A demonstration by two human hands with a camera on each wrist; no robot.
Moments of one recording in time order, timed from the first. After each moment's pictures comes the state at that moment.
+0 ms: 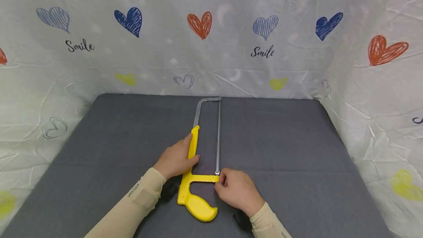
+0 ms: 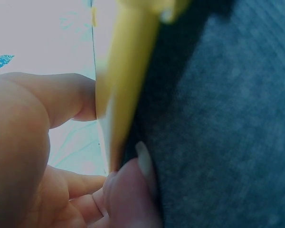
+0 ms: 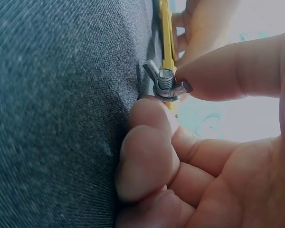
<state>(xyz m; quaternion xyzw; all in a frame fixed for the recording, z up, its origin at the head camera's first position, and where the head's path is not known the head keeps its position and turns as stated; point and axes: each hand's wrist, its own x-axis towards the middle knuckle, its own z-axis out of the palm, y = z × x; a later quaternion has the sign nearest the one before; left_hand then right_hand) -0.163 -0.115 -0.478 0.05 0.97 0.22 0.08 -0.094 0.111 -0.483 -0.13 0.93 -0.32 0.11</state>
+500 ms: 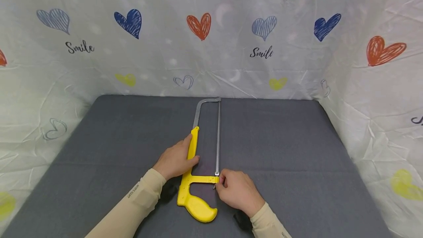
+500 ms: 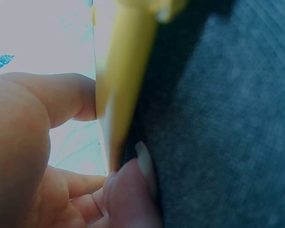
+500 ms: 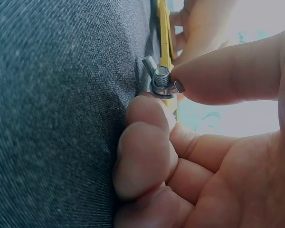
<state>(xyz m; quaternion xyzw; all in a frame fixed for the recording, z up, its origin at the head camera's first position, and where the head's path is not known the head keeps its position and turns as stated) -0.164 -0.113 -0.479 0.04 0.97 0.22 0.08 -0.094 0.112 -0.483 -0.14 0.93 -0.31 0.11</state>
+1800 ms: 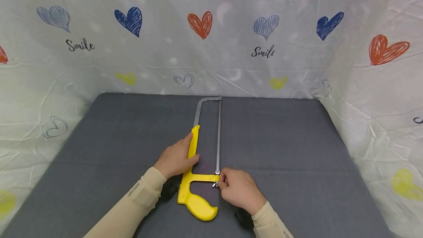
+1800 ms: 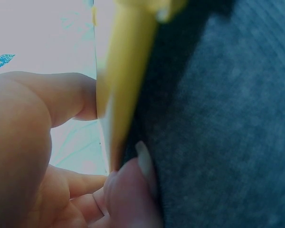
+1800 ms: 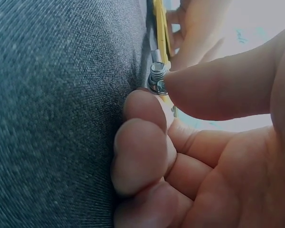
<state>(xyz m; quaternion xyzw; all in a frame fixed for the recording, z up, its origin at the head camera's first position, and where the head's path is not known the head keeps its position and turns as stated) -0.165 -0.115 -0.477 0.05 0.97 0.22 0.09 -0.097 0.115 -0.481 -0.14 0.93 -0.32 0.14</state>
